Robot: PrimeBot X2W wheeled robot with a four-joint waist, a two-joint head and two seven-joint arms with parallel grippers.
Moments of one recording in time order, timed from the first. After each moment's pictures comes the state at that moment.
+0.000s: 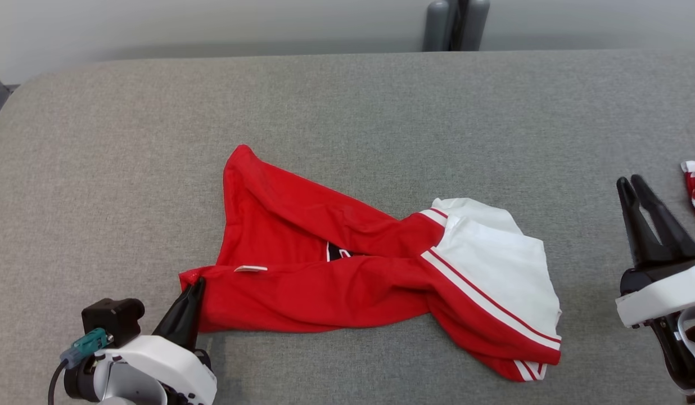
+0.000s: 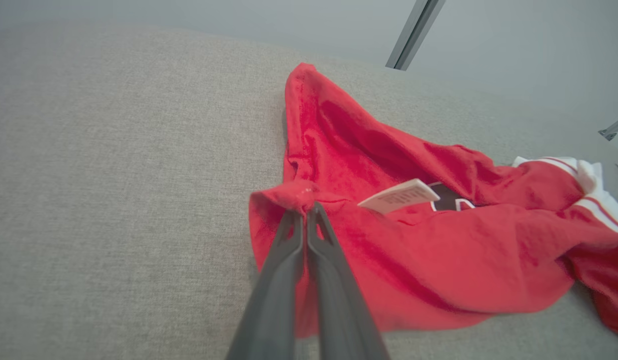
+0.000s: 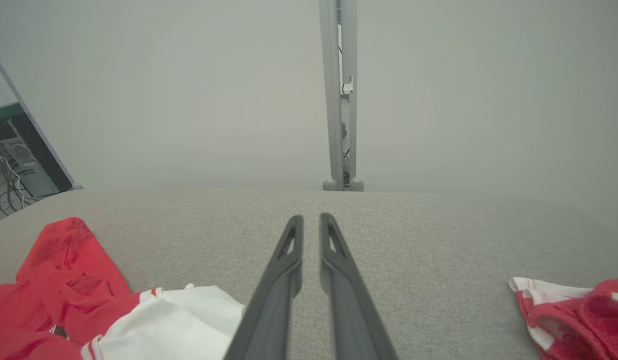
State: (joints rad) left arm -0.08 0.35 -0.38 0.12 -0.70 0.13 -0.03; right arm -0.21 -0.32 0.08 0.10 0.44 0.13 -0.08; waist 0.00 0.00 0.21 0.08
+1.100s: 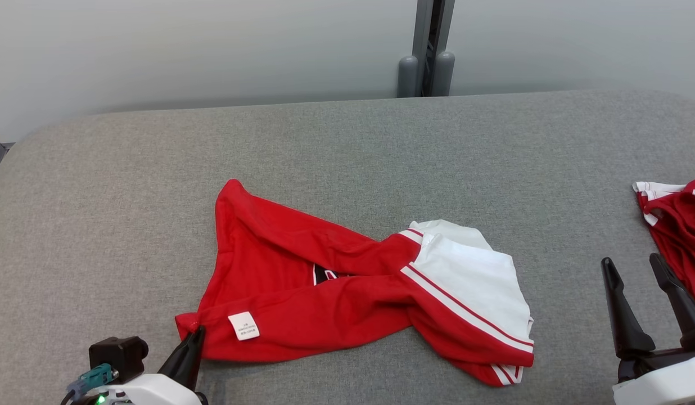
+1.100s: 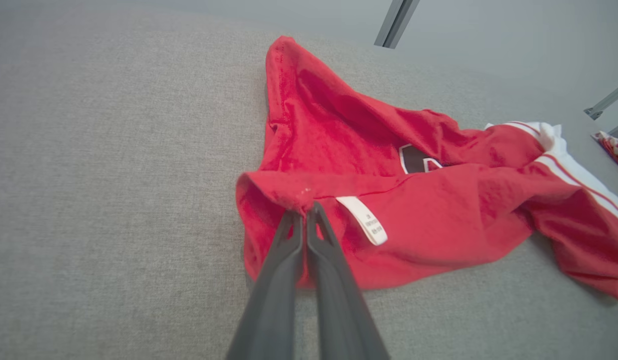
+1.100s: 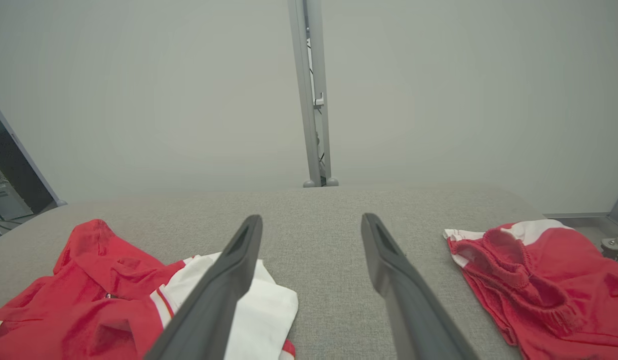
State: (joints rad) left arm 0.03 0.39 -0.41 0.08 -0.73 0.17 0.02; right arm 0.13 -0.12 -0.09 -0.25 0.29 0.13 0.05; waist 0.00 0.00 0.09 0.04
